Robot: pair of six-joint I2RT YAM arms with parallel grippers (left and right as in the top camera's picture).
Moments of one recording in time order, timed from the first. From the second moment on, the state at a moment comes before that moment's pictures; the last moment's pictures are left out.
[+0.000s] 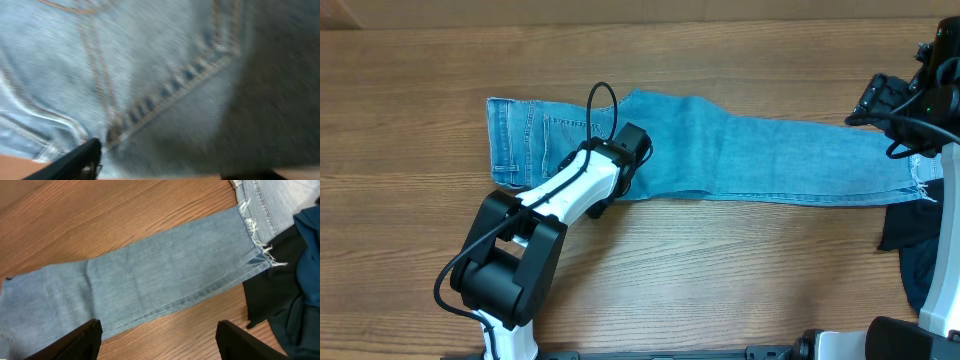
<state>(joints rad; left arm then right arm) -0.51 1.95 1.24 -0.86 -0.64 0.13 -0.20 1.56 1.85 -1.37 0.03 0.31</state>
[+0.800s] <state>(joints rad) -0.30 1.75 1.38 -0.48 -0.61 0.06 -0.19 1.56 1.85 -1.39 0.00 0.32</state>
